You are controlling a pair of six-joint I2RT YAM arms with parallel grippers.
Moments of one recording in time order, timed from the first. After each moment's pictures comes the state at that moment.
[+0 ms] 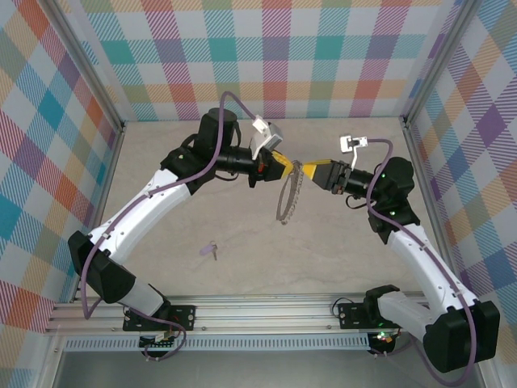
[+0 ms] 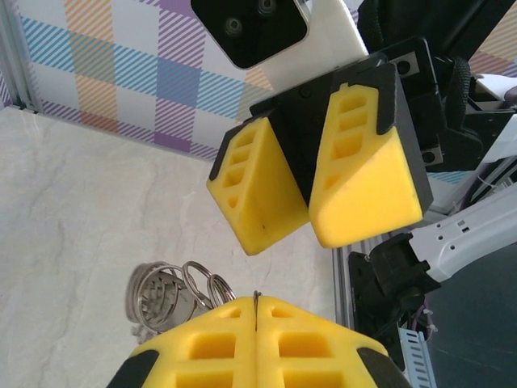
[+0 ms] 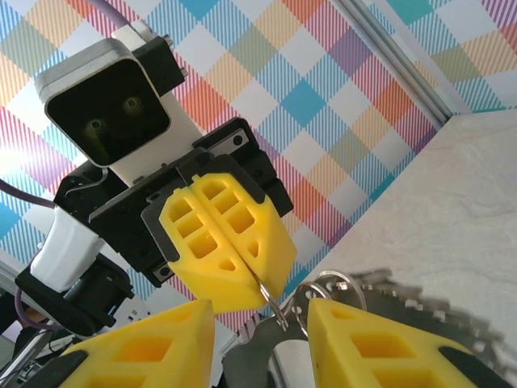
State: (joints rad) left arm -0.66 1.52 1.60 -0.50 0.79 0.08; right arm 0.26 1.01 0.80 0.39 -1.00 0.91
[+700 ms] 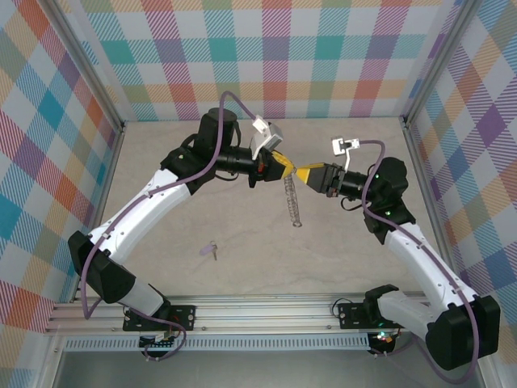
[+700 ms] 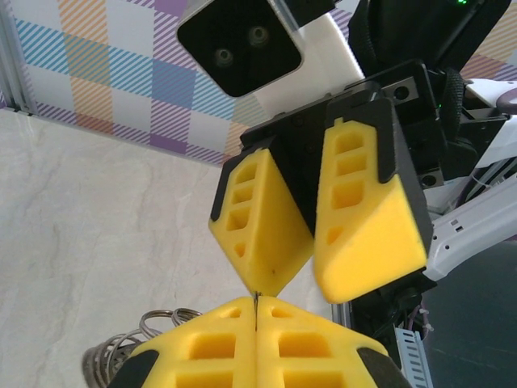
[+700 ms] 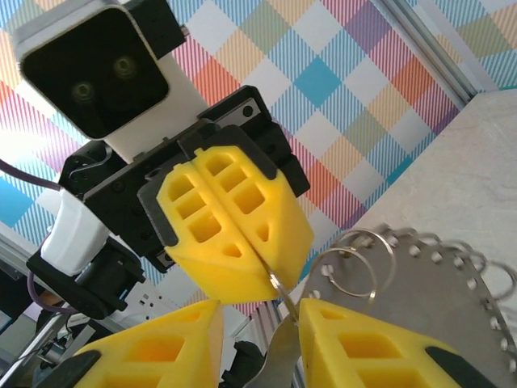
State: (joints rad) left arm -0.66 1.52 1.60 -0.50 0.80 0.08; right arm 0.32 1.03 0.80 0.39 -1.00 0.91
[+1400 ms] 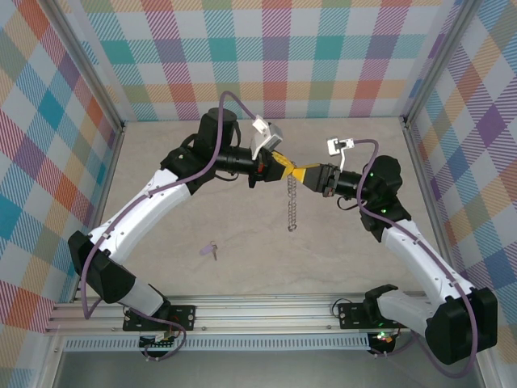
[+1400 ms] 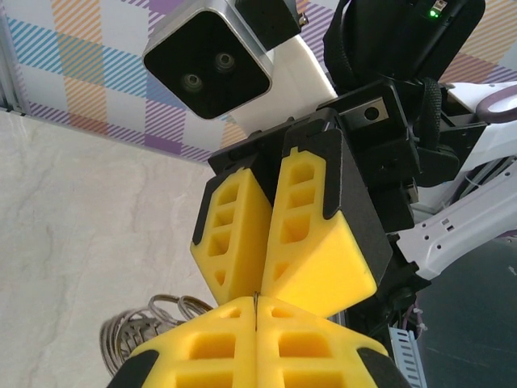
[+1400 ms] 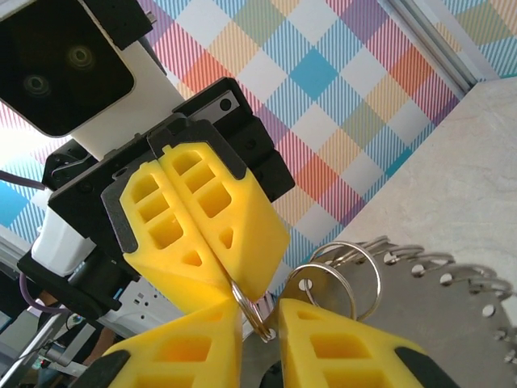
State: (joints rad) left arm -0.66 1.52 1.60 -0.50 0.81 0.07; right arm 0.34 1.07 0.80 0.40 -0.99 0.91
